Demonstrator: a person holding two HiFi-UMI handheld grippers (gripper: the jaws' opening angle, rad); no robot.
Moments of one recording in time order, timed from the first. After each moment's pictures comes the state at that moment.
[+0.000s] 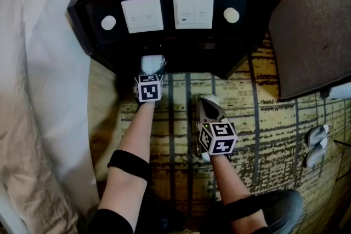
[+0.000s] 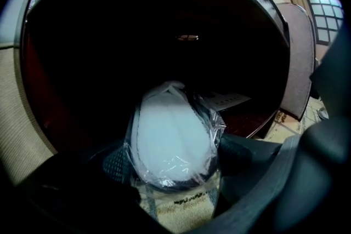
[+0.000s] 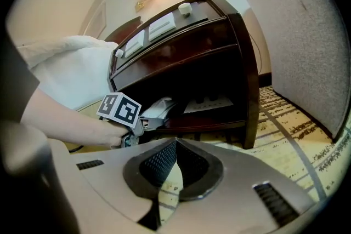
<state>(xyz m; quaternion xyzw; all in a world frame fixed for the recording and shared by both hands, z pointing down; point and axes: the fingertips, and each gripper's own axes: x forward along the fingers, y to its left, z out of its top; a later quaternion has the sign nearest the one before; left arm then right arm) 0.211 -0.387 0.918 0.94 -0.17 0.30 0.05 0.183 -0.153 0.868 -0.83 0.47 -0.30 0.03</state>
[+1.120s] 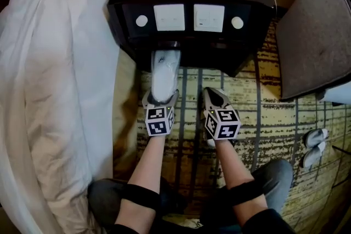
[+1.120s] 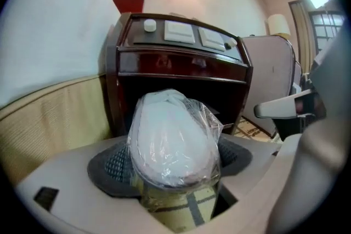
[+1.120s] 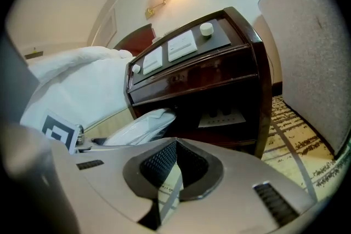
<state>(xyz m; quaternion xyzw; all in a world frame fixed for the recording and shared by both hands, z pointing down) 0.066 -0.297 0.836 0.94 -0.21 0.26 0.09 0.164 -0.167 0.800 -0.81 0.52 -0.28 0.03</state>
